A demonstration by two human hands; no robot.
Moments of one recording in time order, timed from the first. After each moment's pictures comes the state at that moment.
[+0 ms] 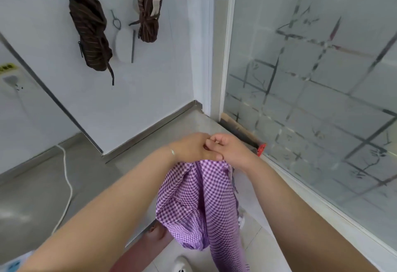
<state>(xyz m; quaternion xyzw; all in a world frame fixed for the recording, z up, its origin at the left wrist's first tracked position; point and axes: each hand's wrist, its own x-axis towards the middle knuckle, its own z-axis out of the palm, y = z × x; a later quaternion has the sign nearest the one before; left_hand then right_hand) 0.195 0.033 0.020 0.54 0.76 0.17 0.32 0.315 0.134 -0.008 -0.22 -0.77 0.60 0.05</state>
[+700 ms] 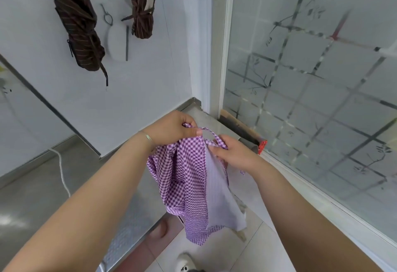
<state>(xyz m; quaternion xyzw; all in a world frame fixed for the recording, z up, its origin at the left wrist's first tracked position) 0.142 0.025 0.046 0.49 0.77 0.29 0.30 0.309 0.140 -0.017 -0.28 -0.82 0.50 -0.01</state>
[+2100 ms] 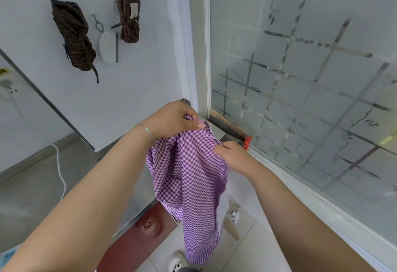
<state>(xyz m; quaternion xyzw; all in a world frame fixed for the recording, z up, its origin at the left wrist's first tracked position) 0.245 0.032 0.090 0.53 0.79 0.24 0.21 0.394 0.143 -0.020 -0.32 -0.80 0.51 0.00</state>
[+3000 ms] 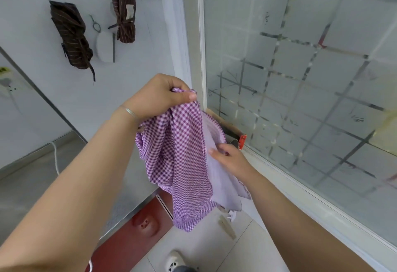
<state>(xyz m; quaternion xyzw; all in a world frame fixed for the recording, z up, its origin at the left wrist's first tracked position) 0.262 0.026 0.132 0.50 0.75 0.40 0.18 0.432 0.141 -0.053 -0.31 -0.78 0.54 0.07</state>
